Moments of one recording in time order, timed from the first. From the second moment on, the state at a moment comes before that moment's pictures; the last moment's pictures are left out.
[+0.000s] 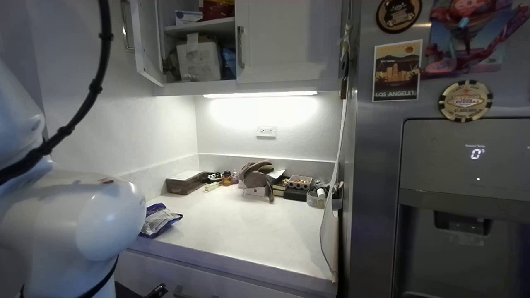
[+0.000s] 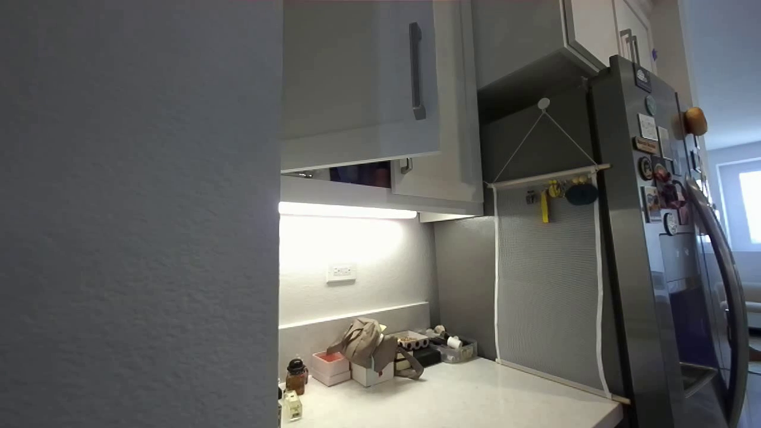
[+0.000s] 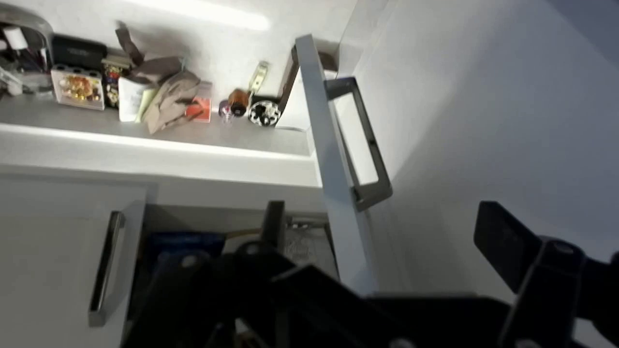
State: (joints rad) arm 0.20 -0.46 0.18 -1.04 0.24 1.21 0.11
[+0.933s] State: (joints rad) arm 0.20 -0.57 0.20 -1.45 0.16 1.85 -0.02
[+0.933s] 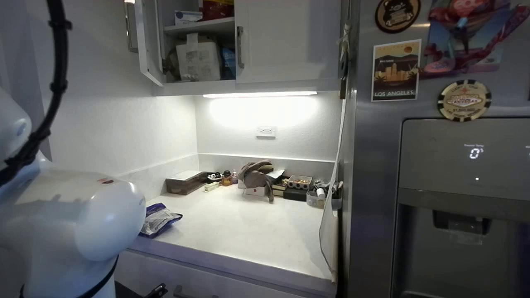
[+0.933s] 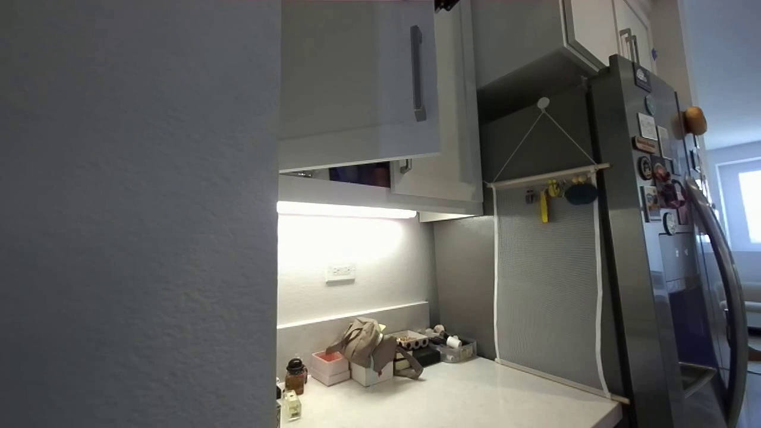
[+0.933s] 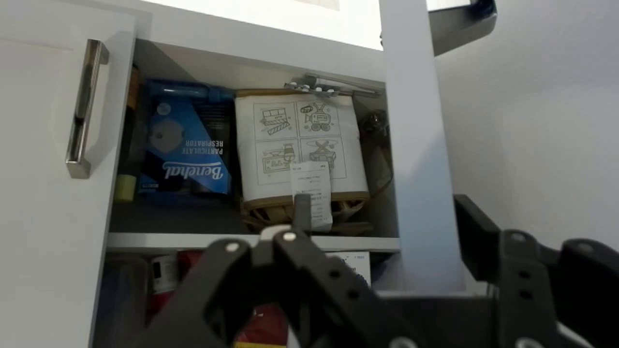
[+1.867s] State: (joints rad) arm 0.29 -0.59 0.23 -1.49 0.19 1.90 -0.04
